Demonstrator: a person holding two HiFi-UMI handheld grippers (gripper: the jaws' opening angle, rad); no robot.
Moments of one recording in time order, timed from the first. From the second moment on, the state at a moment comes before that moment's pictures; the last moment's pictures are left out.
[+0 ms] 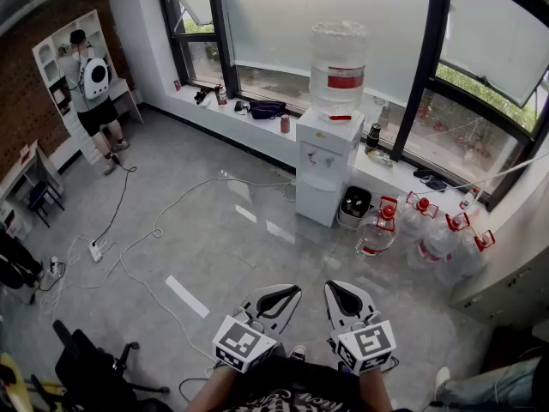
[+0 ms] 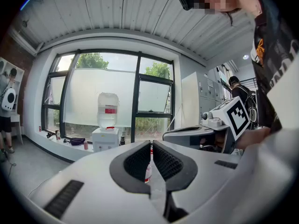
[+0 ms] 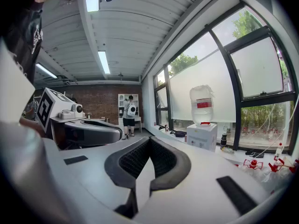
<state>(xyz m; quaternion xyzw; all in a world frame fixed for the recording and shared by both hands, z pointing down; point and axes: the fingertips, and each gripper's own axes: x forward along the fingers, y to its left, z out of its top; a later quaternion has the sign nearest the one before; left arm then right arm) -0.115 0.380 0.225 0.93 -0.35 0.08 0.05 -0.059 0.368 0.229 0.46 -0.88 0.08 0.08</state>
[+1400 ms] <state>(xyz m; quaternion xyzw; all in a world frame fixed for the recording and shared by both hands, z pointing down) -0.045 0.262 0.255 0.95 -0.28 0.13 0.04 0.028 0.261 0.256 0.53 -0.83 0.14 0.05</state>
